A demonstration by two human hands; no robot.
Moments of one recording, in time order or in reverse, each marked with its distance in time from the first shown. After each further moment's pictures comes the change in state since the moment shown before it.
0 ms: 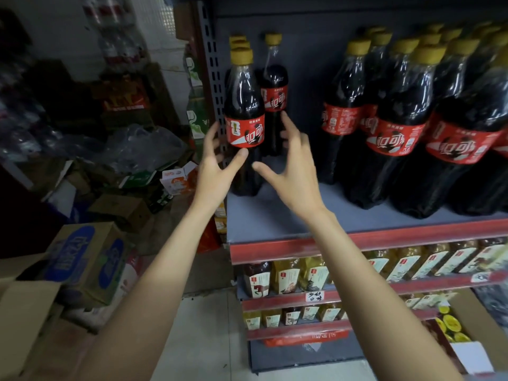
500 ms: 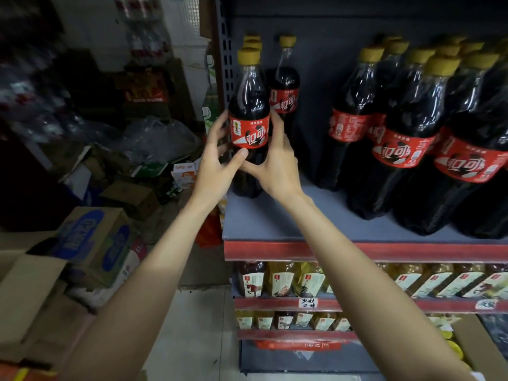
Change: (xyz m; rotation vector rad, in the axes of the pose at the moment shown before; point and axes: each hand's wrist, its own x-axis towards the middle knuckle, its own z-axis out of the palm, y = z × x) left_hand -0.005 0.013 0.001 0.001 0.032 0.154; right_hand 0.025 -0.006 0.024 0.013 -0.084 -0.034
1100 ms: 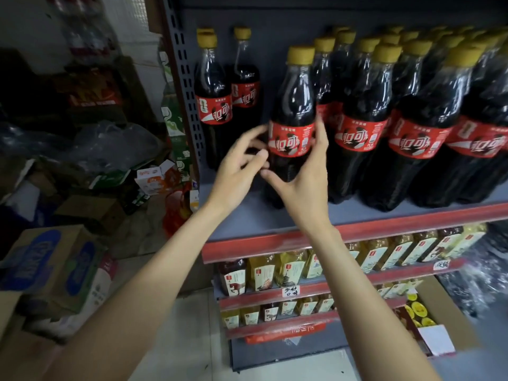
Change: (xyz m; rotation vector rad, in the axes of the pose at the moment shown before) left_hand -0.015 0.030 0.060 -0.204 -0.315 -0.086; right_hand -0.062 0.018 -0.064 0.023 0.314 0.016
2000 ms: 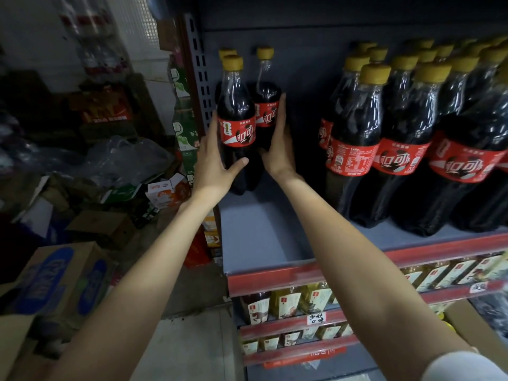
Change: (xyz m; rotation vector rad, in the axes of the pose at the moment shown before) left_hand 0.063 -0.050 -0.083 0.520 0.277 0.032; right_hand 0.111 0.040 0.118 0.040 -0.161 0.128
